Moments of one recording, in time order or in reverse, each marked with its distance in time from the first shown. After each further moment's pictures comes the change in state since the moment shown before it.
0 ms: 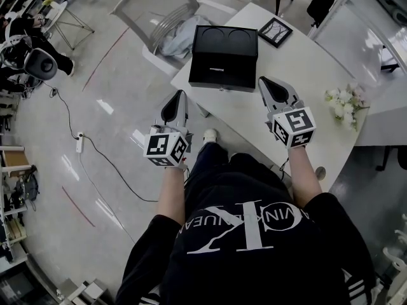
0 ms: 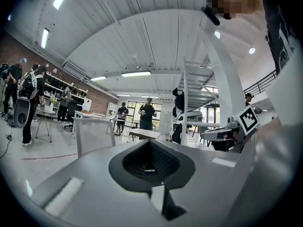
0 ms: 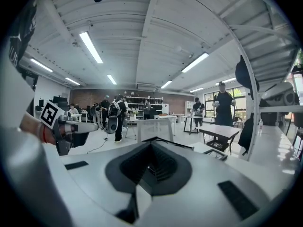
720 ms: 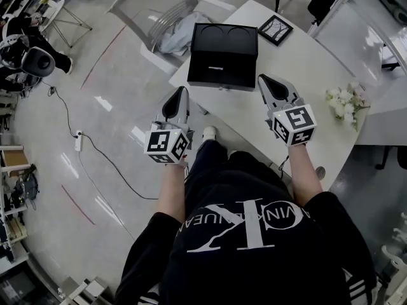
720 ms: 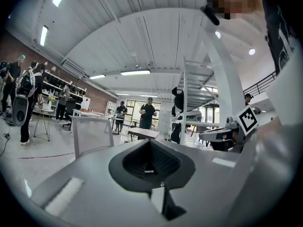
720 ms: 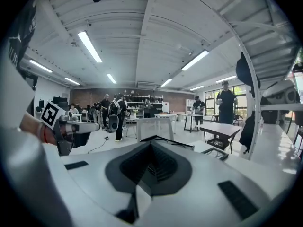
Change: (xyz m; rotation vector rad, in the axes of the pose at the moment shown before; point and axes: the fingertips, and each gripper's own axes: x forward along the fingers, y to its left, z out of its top) left arm 0.016 -0.003 -0.002 -0.005 0.012 -0.018; right arm 0.008 -0.007 -0.003 0.010 0.020 0.009
